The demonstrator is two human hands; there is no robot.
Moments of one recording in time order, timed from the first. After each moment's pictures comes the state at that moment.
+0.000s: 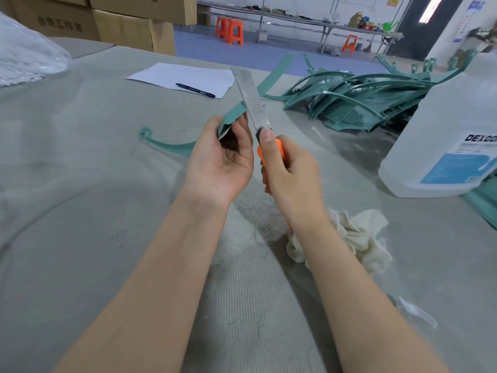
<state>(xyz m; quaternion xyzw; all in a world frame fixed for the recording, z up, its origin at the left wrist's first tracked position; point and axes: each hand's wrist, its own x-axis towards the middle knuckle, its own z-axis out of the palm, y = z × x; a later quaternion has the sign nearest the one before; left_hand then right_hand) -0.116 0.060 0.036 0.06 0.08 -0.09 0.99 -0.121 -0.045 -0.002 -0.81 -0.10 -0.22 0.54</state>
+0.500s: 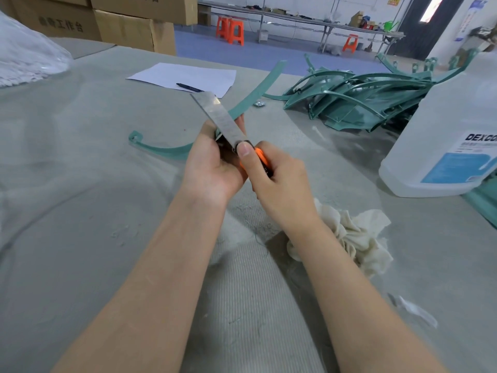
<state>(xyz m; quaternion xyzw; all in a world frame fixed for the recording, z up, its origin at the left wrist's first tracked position) -0.112 0.060 0.034 0.08 0.11 -0.05 0.99 -0.125 -0.042 -0.006 -0.85 -0.17 -0.20 0.46</state>
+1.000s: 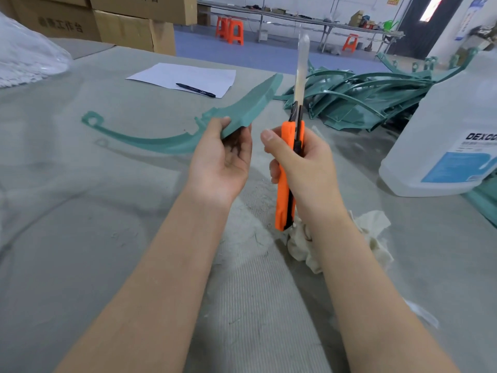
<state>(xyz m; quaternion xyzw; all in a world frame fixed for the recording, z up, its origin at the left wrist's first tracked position) -0.114 0.054 0.031 0.18 0.11 0.00 0.98 -0.125 -0.057 0.015 -0.71 -0.10 -0.13 0.68</state>
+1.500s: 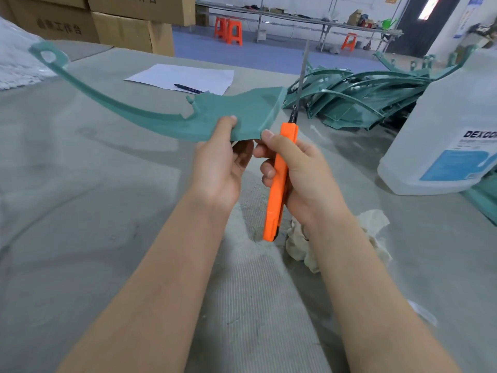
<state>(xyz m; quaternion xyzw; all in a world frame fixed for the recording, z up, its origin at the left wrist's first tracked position) -0.111 0.047 0.023 0.40 0.08 0.07 0.91 -0.125 -0.055 0.021 -0.59 -0.07 0.03 0.80</state>
